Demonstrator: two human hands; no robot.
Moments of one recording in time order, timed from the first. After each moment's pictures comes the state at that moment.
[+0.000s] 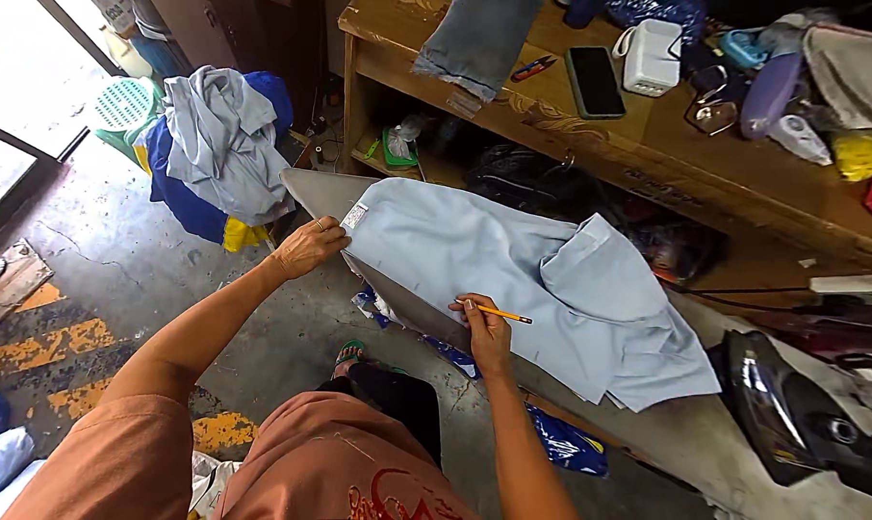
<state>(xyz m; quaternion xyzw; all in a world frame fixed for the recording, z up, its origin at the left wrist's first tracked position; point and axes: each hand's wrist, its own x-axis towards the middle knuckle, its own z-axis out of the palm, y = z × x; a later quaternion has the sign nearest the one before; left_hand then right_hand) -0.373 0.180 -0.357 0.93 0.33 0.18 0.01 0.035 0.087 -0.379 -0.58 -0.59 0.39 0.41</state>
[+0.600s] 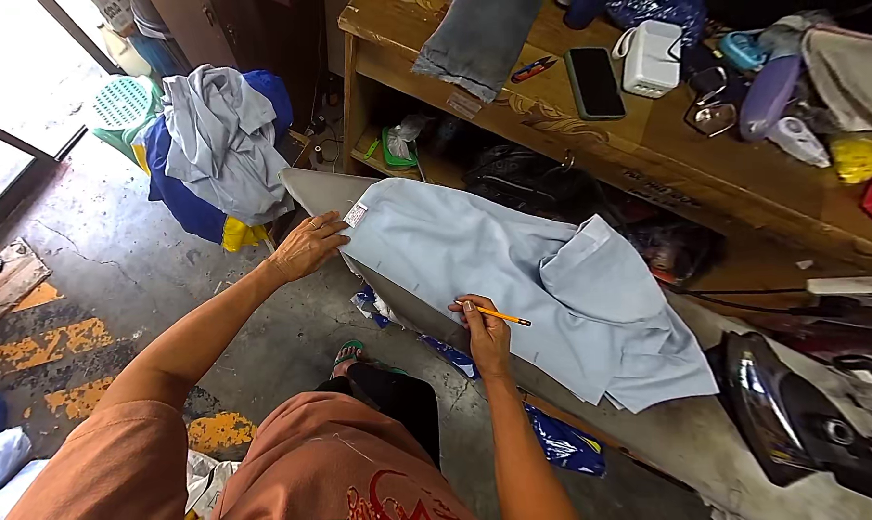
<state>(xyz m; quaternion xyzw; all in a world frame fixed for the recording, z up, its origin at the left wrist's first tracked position) -0.375 0.175 -0.362 0.89 0.41 0.17 0.10 0.034 0.087 -0.379 -0.58 -0.59 0.39 0.41</state>
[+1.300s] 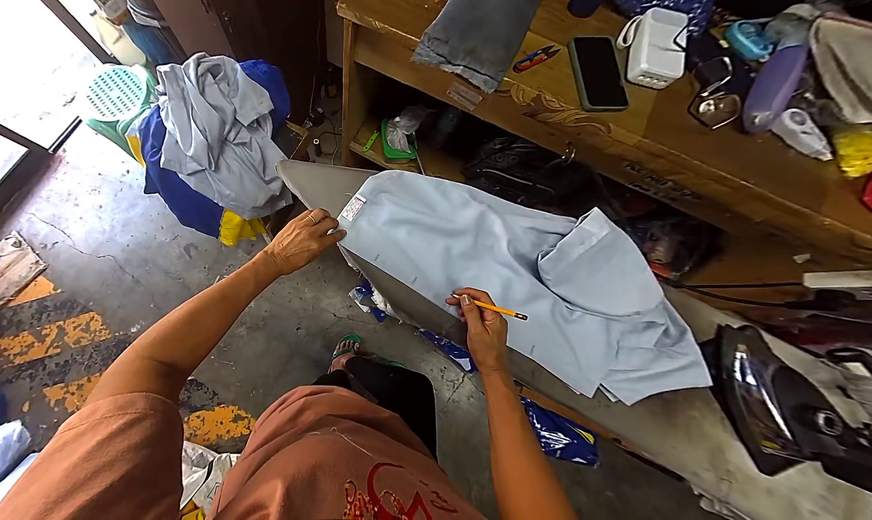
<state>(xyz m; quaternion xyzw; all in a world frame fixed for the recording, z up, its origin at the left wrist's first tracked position) -0.377 0.177 -0.359 0.92 0.35 0.17 -0.01 0.036 0.086 -0.380 -0.57 -0.59 0.39 0.41</state>
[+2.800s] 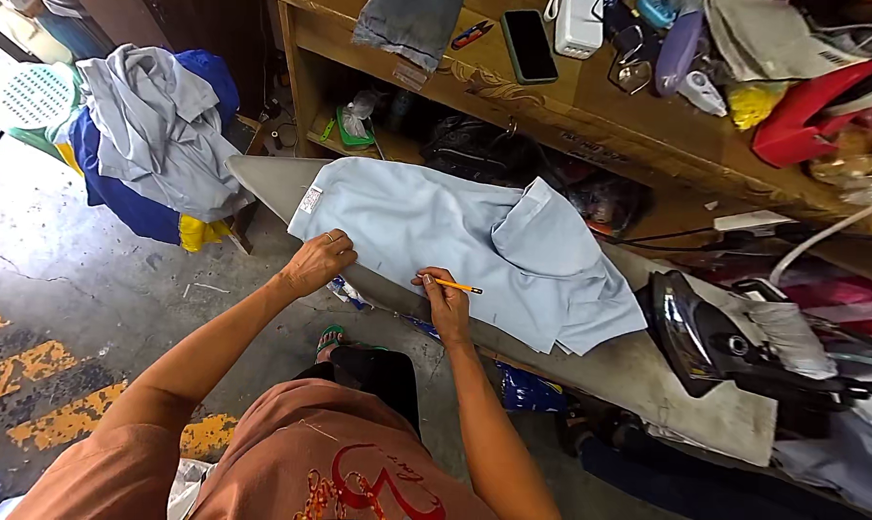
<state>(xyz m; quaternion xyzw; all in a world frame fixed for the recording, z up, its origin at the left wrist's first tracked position) -0.272 0.153 -0.364 0.92 0.32 0.23 0.09 0.034 0.085 -0.382 -0.60 -0.60 0.36 0.40</state>
